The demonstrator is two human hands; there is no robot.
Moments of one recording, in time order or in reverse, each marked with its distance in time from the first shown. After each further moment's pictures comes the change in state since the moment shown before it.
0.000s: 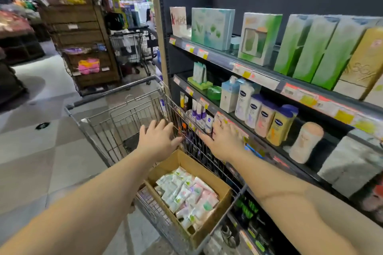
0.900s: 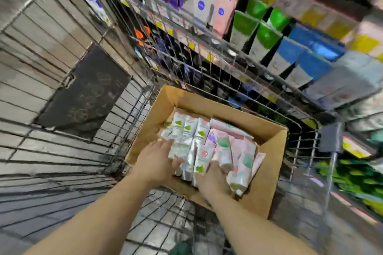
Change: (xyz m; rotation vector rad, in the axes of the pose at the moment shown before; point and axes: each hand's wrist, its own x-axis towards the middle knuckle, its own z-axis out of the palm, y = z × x) left_hand 0.158 -0.131 0.352 -0.069 -0.721 0.307; right_hand 0.085 -0.035 0.437 0.550 -0.462 0.966
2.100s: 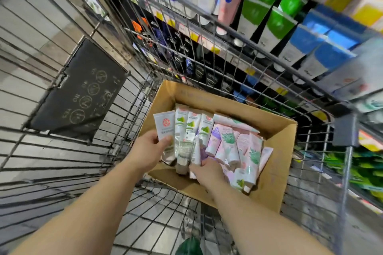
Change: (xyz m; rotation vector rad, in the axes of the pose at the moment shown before) left_hand 0.022 -0.043 -0.012 -0.863 0.039 -0.218; right_hand 0.028 -0.023 0.032 0.185 -0.111 0.044
